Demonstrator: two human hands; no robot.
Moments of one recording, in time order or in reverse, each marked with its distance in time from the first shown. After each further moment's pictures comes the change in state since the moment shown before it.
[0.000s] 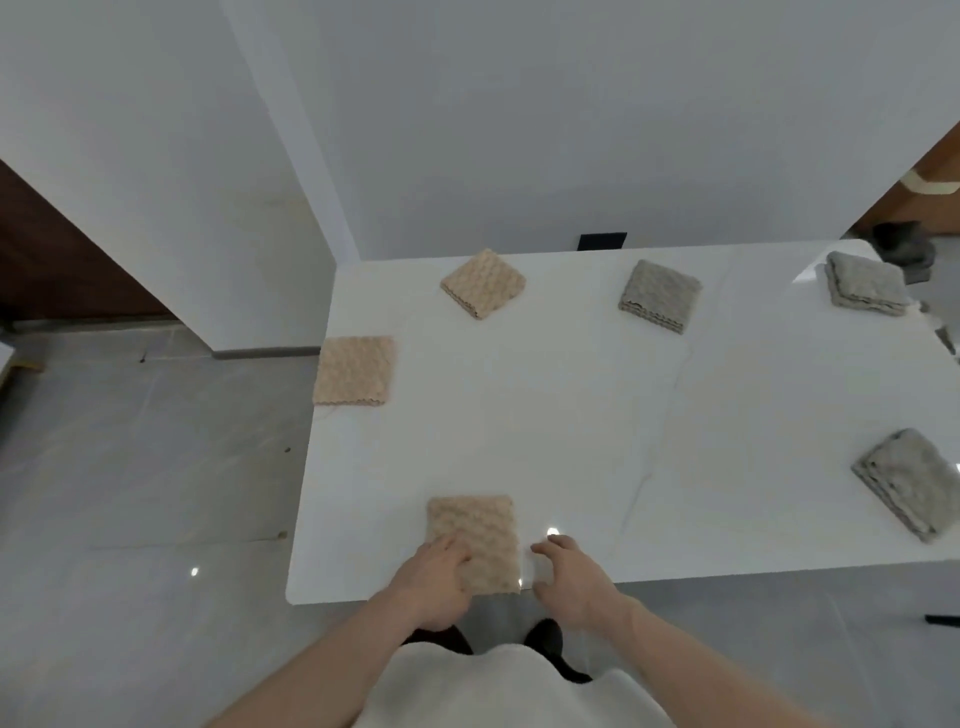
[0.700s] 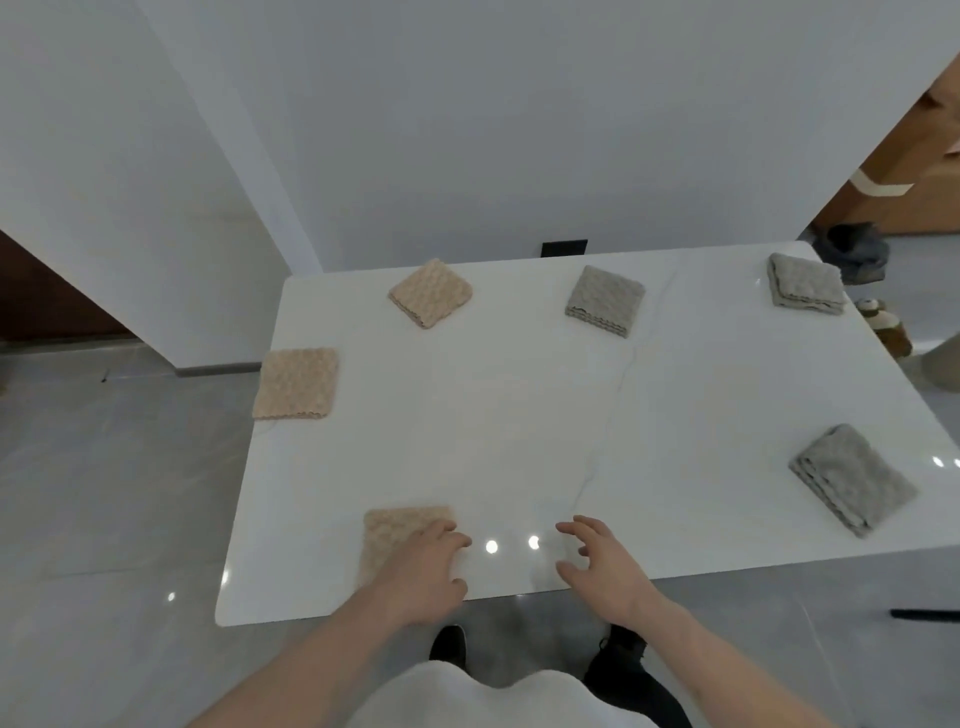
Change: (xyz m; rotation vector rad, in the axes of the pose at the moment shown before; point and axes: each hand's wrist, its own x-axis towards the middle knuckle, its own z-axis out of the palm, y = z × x) left_hand 0.018 0.090 -0.003 0.062 0.117 0.089; right_hand -0.039 0.103 -0.075 0.234 0.201 -0.032
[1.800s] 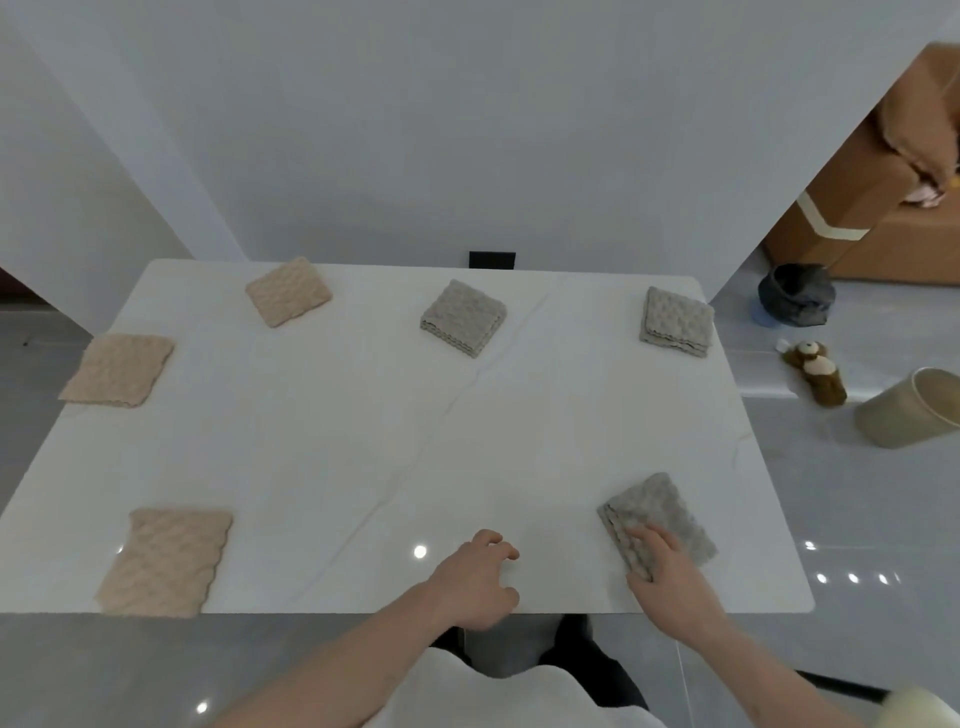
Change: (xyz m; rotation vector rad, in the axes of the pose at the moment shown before) left_hand 0.157 0.375 0.081 -0.230 -0.058 0.023; right_hand -0.003 0.295 -0.314 -0.214 0.162 0.039
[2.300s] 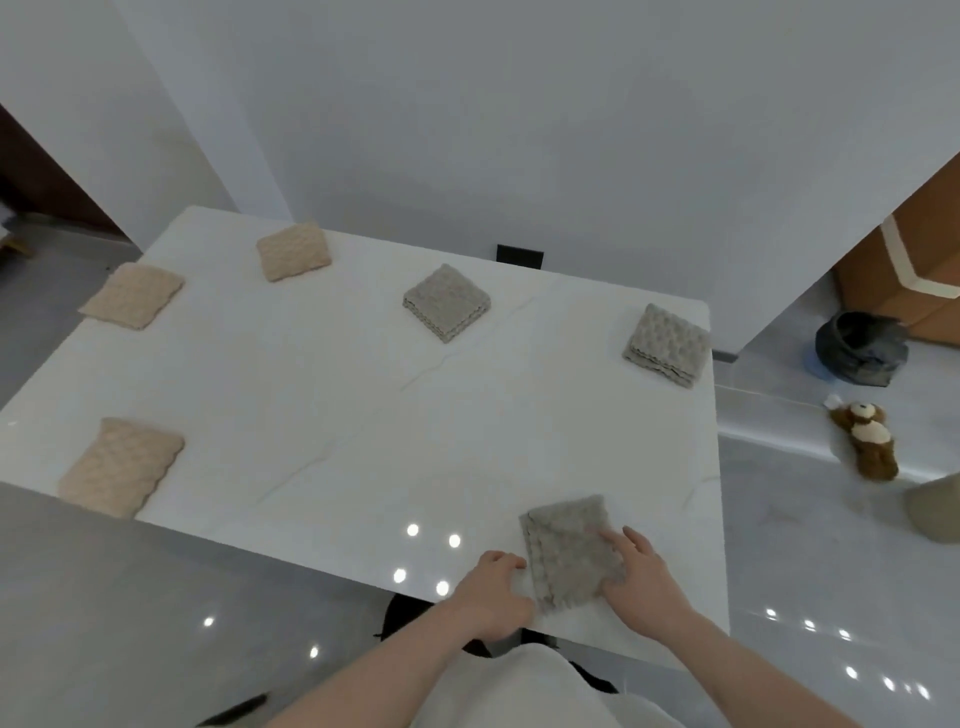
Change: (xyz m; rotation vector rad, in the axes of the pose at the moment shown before) left_hand 0.083 0.146 0.101 -0.466 0.080 -0.229; right_hand 0.080 0.112 -0.076 -0.153 -0.283 -0.101
